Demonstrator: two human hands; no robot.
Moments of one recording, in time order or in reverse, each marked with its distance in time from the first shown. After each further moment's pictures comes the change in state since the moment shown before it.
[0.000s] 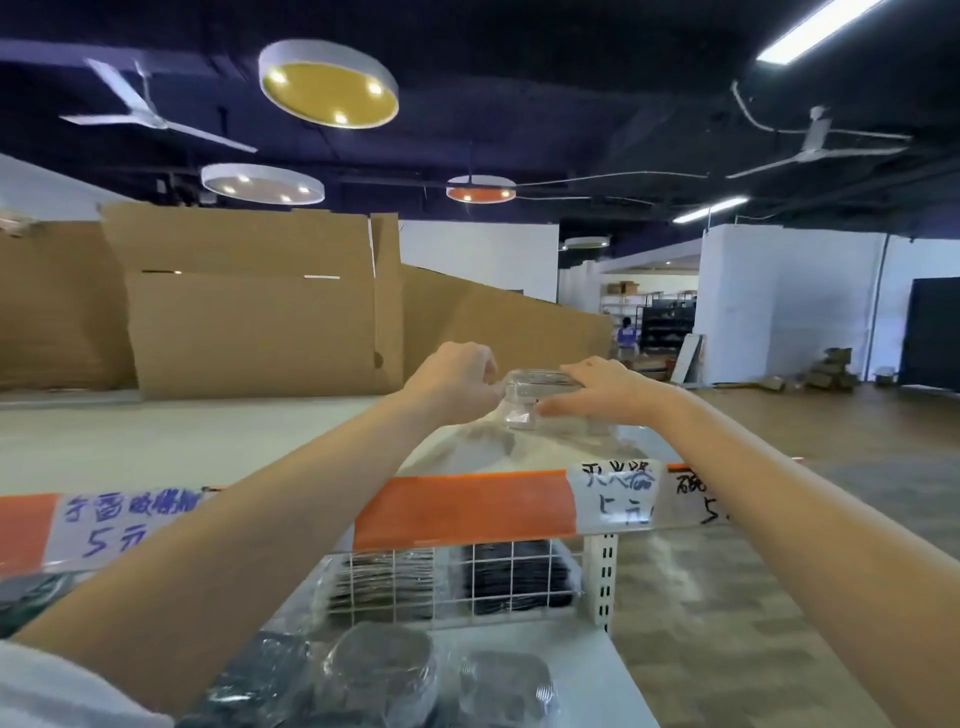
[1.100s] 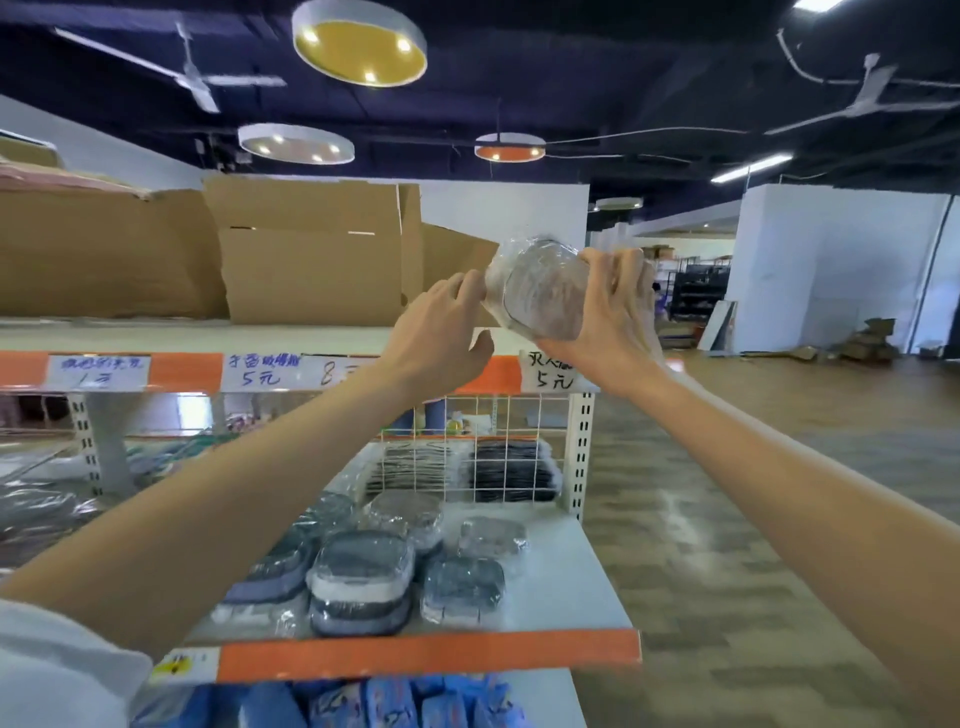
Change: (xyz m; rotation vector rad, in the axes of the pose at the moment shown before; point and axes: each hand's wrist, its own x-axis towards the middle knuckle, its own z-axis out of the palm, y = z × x) left_hand -0.158 0.078 -0.045 0.195 0.359 0.258; right_hand -0.173 -0.039 -0.018 0.027 0.766 -0.180
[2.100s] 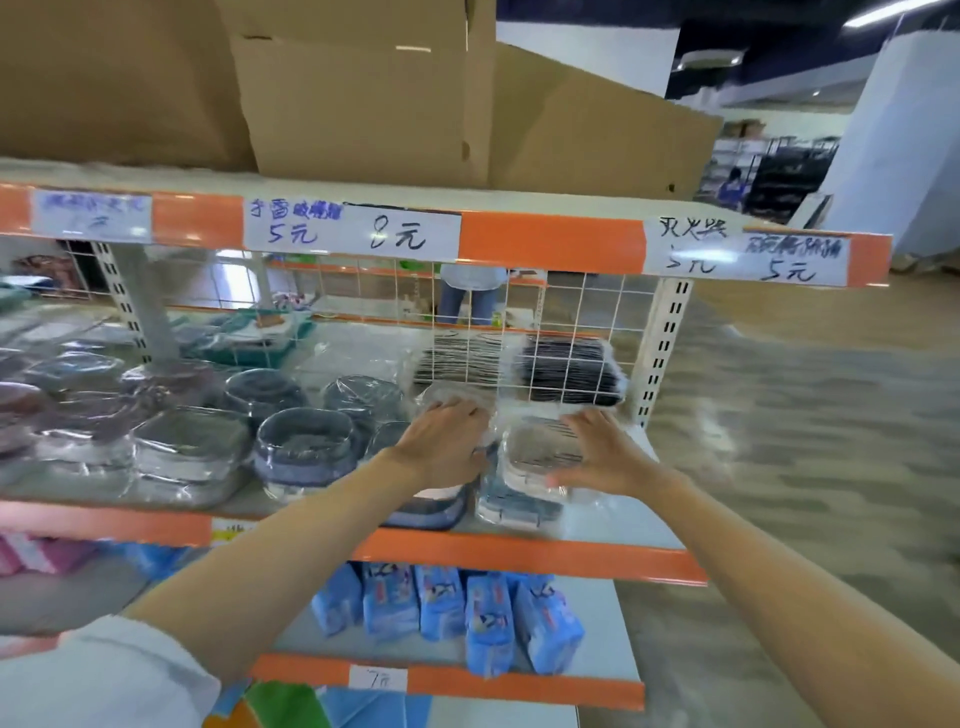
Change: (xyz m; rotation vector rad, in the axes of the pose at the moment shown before) left_hand -0.171 -0.086 0.139 0.103 -0.742 -0.130; right_hand -0.154 0.019 0.199 0.133 -1.024 0.039
